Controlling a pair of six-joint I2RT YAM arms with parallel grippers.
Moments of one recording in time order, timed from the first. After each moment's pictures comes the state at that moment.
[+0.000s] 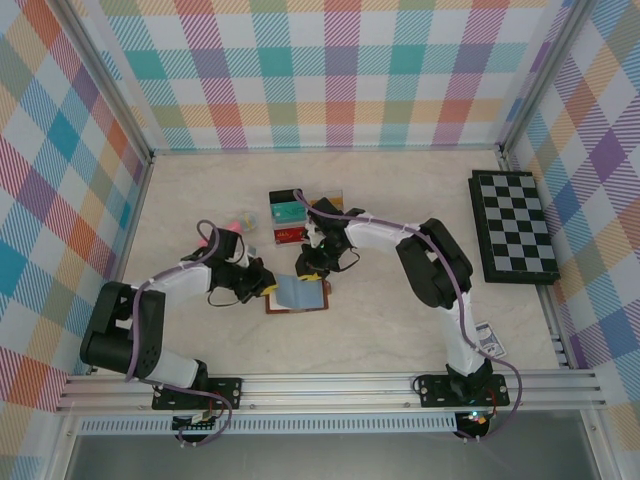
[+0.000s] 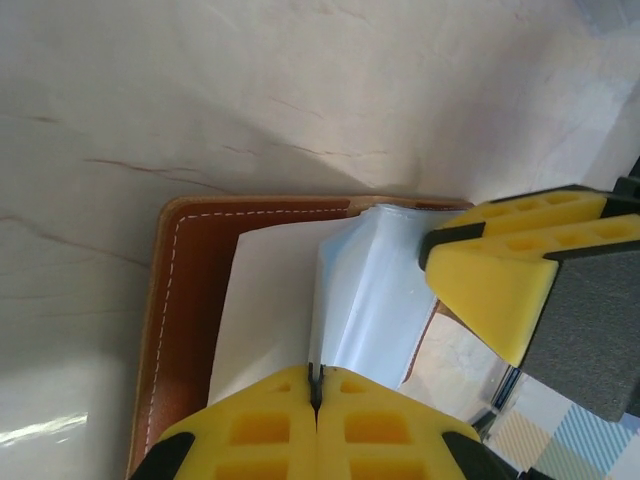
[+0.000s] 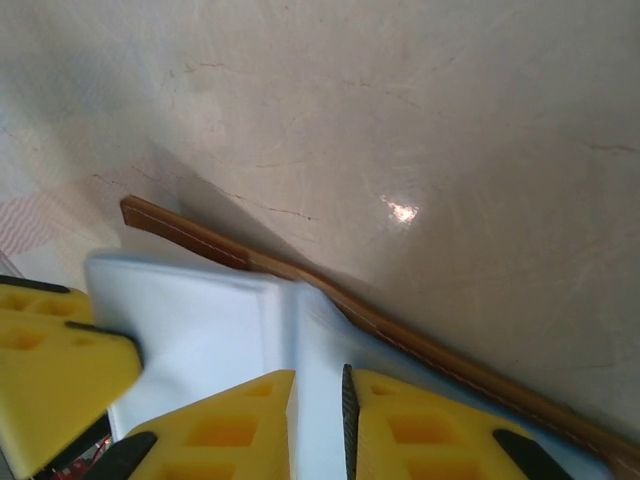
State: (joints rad) left arm -0.24 1.47 0.66 -0.31 0.64 -0.79; right arm 0.73 2.15 1.52 -0.63 -0.61 0.60
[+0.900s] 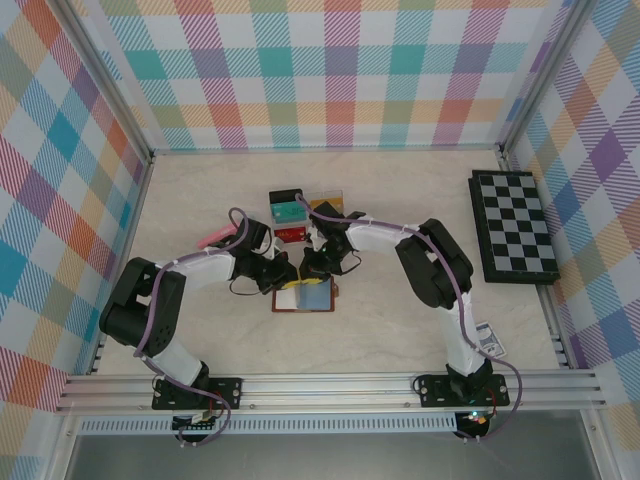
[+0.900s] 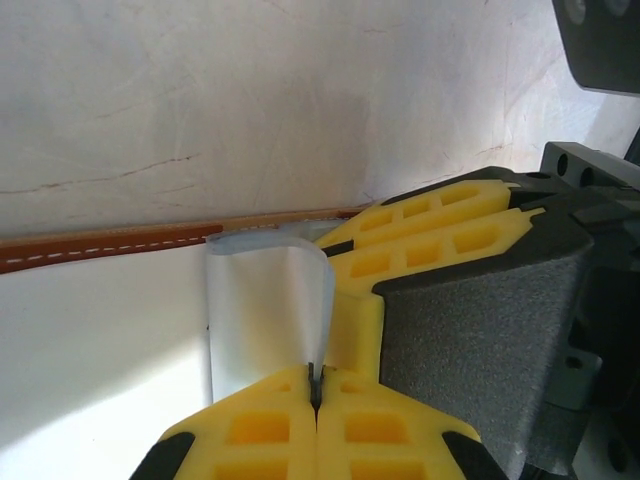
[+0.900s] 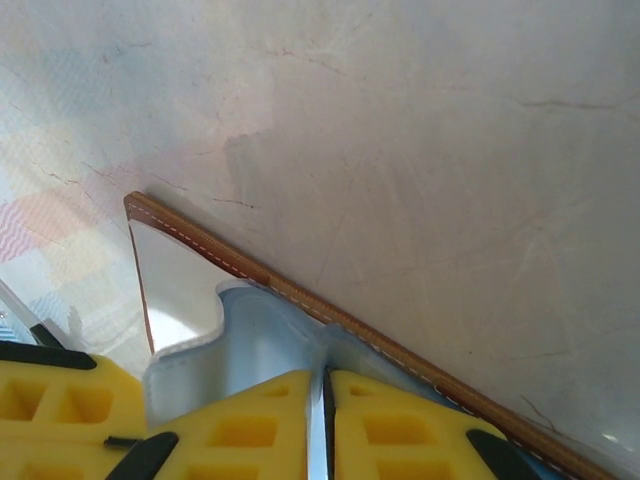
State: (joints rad) left arm -0.40 1.61 0.81 -0.30 0.62 -0.79; right arm 0.73 2.14 1.47 -0.60 -0.59 0.62
